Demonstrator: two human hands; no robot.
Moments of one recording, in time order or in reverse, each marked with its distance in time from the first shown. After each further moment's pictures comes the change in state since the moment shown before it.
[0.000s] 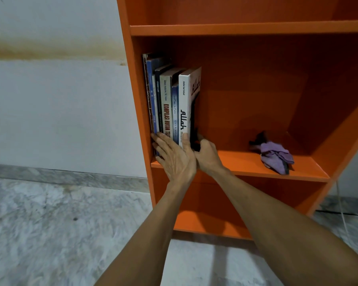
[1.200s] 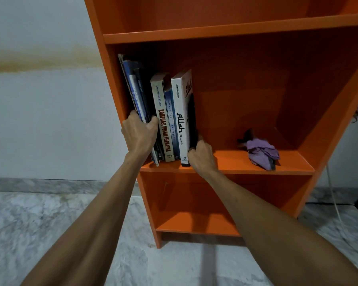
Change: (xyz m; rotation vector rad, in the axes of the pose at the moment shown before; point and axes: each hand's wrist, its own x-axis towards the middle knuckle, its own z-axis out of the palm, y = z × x) left_hand 0.058 0.034 -0.070 -0.141 0.187 0.221; right_hand -0.003 0.012 -0.013 -0.022 0.039 0.113
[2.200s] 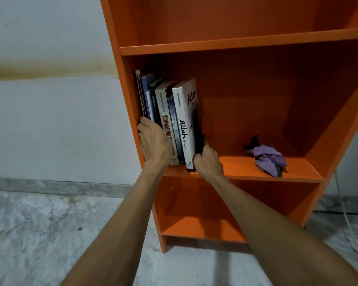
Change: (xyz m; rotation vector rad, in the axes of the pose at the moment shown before) left_hand -0.019 0.018 0.000 0.325 -0.074 -0.039; right_hand -0.005 -0.006 -0.002 -0.024 -0.008 -0.008
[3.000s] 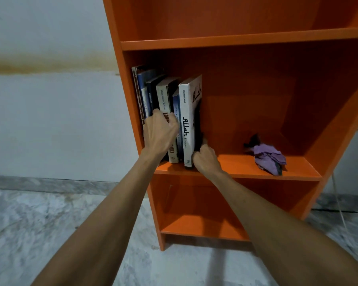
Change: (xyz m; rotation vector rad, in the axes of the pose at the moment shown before) left_hand 0.019 0.006 -0.009 -0.206 -0.101 0.185; right_hand 0.005 -0.007 0.002 0.012 -0.070 0.058
